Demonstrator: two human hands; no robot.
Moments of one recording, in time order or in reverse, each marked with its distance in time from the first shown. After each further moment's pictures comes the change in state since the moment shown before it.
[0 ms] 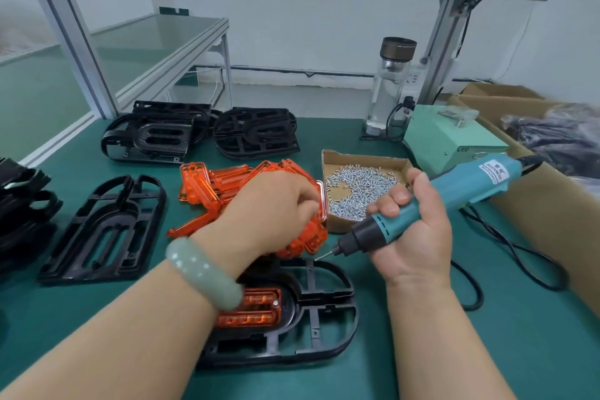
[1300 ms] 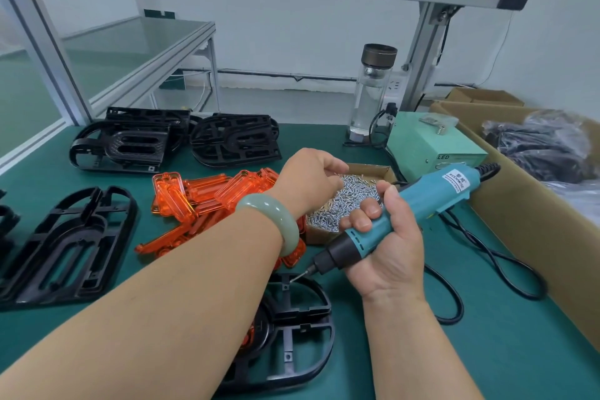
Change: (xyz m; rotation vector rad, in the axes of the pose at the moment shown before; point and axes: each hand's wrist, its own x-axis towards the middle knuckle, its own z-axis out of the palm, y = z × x) left_hand 0.093 0.024 0.049 -0.522 0.040 -0.100; right_hand 0.005 0.002 -0.005 0.036 0.013 0.073
